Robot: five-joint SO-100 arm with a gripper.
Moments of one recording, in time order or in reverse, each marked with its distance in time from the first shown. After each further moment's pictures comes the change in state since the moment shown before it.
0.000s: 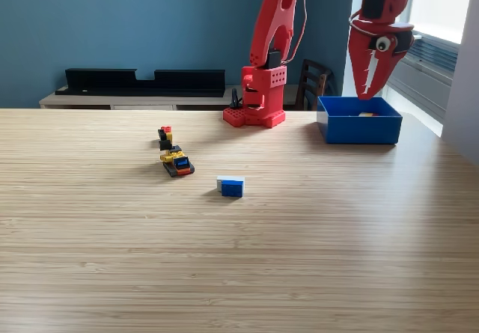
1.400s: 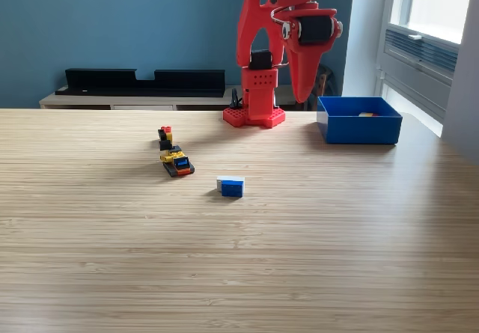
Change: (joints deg) arm 23.8 0.0 -6.4 0.1 -2.9
